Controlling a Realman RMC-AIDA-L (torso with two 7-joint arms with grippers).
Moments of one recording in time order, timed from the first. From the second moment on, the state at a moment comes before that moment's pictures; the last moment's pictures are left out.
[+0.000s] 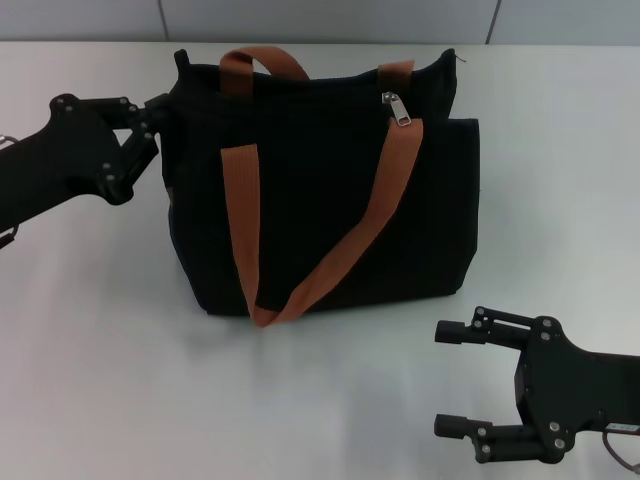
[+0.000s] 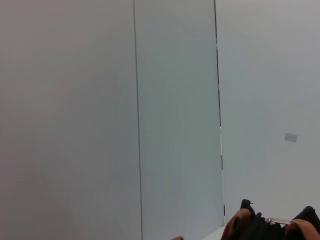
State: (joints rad) left arm -0.42 -2.04 0.58 0.55 1.68 1.66 -0.97; right arm 0.37 2.08 -0.77 -0.40 -1.93 -1.86 0.78
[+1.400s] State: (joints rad) left arm -0.44 -1.95 0.65 0.58 1.72 1.96 -1.28; right arm 0.42 2.08 -0.77 -0.39 -1.94 -1.80 0.83
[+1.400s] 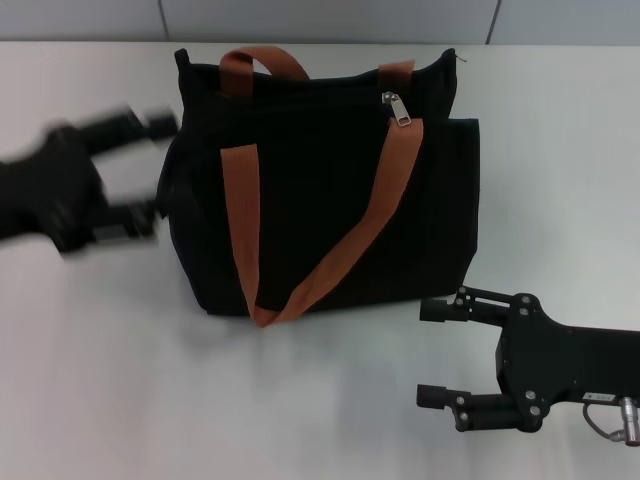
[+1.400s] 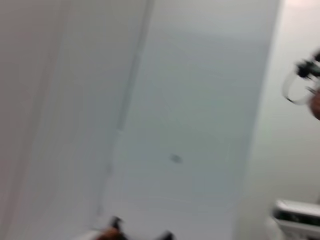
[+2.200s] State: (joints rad) left arm -0.38 -2.05 0.77 0.46 1.97 1.82 -1.00; right arm 0.45 2.08 -0.77 -0.34 -1.99 -1.75 0.83
